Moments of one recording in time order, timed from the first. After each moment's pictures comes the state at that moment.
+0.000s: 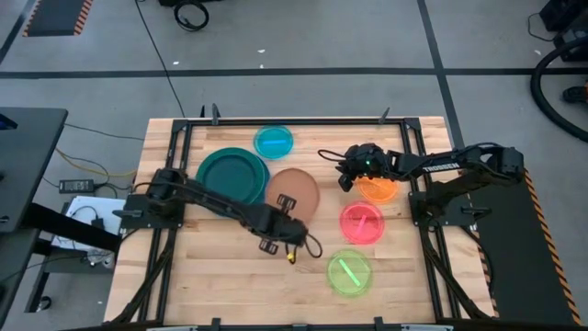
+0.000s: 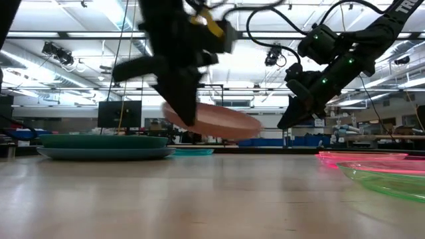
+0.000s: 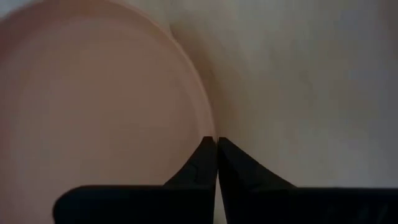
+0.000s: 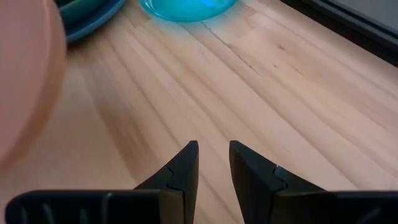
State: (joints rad) left arm -0.28 2.00 1.51 -0.88 -0.40 0.18; right arm -0.35 1.28 0.46 0.15 0.15 0.25
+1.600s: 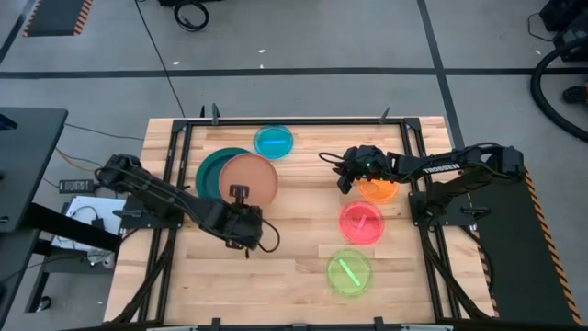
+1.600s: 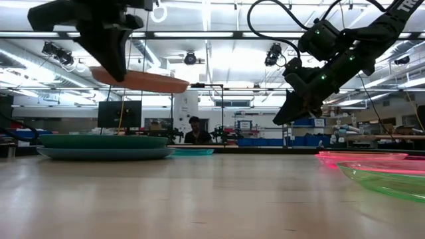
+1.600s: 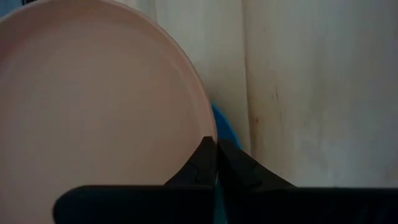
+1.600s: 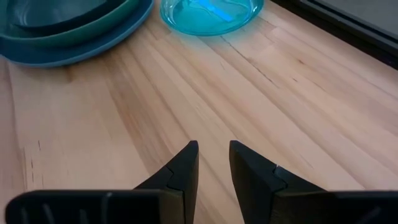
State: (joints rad) left arm -0.40 1.58 1.23 -1.09 -0.53 -0.23; right arm -0.31 1.28 0.46 0.20 0.14 0.26
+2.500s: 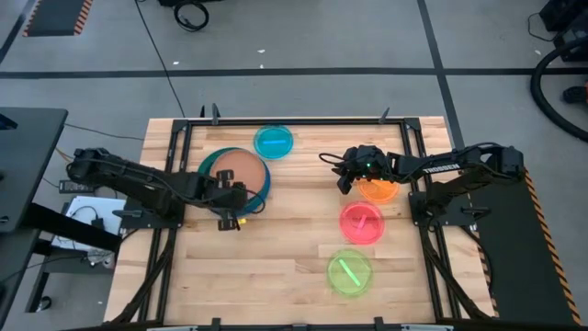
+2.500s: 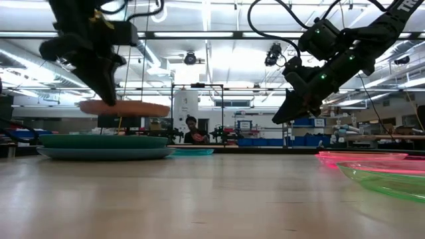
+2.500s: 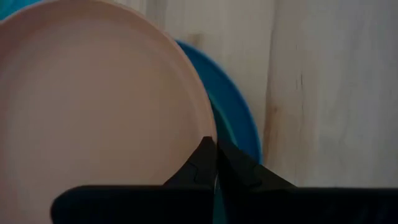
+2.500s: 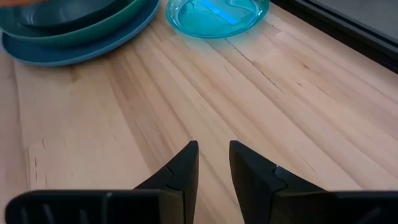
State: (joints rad) left arm -0.15 1.24 0.82 -0.75 -0.31 -0.14; right arm -0.31 1.28 0.46 0.21 0.13 0.24
